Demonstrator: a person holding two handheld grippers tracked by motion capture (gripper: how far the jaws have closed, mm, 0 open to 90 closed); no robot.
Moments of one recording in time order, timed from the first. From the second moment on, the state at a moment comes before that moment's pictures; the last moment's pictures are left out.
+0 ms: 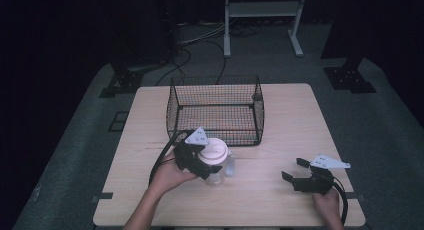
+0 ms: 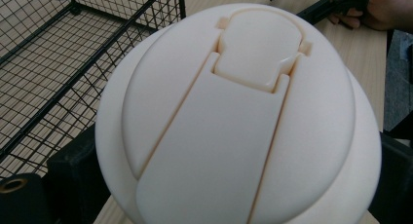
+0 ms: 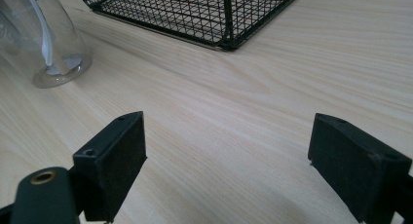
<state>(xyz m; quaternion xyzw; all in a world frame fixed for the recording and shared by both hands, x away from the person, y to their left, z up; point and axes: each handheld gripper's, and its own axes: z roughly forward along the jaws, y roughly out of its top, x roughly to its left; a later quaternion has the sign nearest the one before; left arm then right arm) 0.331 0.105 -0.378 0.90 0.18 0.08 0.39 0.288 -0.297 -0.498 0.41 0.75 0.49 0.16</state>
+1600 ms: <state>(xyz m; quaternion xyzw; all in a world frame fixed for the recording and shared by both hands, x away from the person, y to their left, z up) 0.344 0.083 -0.293 0.91 0.14 0.06 0.37 0.288 -0.297 -0.498 0.42 0.75 0.49 0.16</state>
